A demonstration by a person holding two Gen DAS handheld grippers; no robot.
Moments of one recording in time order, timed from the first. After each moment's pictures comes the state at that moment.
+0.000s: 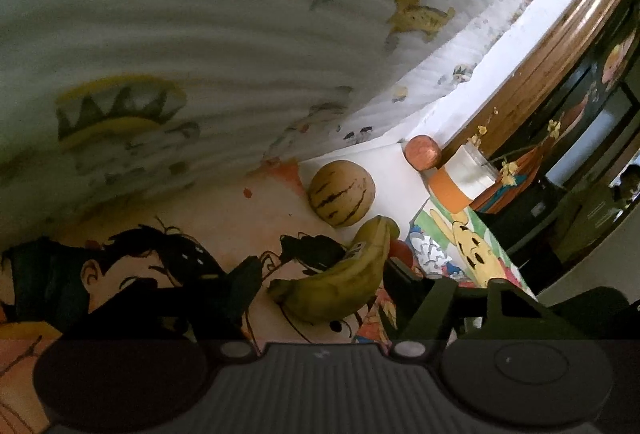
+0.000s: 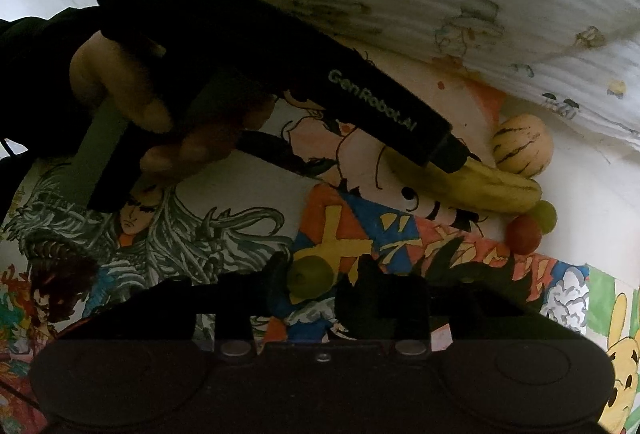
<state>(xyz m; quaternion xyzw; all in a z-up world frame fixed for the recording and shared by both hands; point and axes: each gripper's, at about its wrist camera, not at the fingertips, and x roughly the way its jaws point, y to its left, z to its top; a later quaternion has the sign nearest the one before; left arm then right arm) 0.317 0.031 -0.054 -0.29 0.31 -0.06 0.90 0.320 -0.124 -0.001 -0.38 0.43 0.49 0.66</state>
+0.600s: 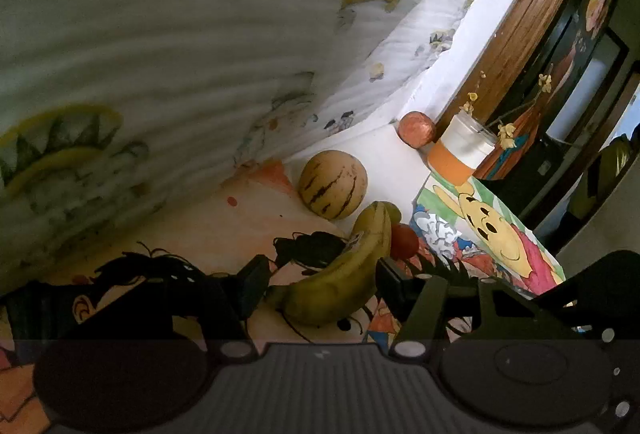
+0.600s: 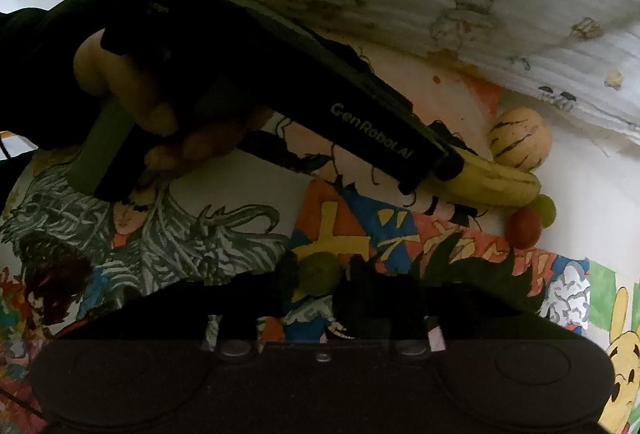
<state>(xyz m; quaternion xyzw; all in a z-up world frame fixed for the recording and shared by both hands) 0.323 0.018 -0.051 -0.22 0.32 -0.08 0.92 0.322 -0.125 -0.007 -0.37 0.43 0.48 0.67</state>
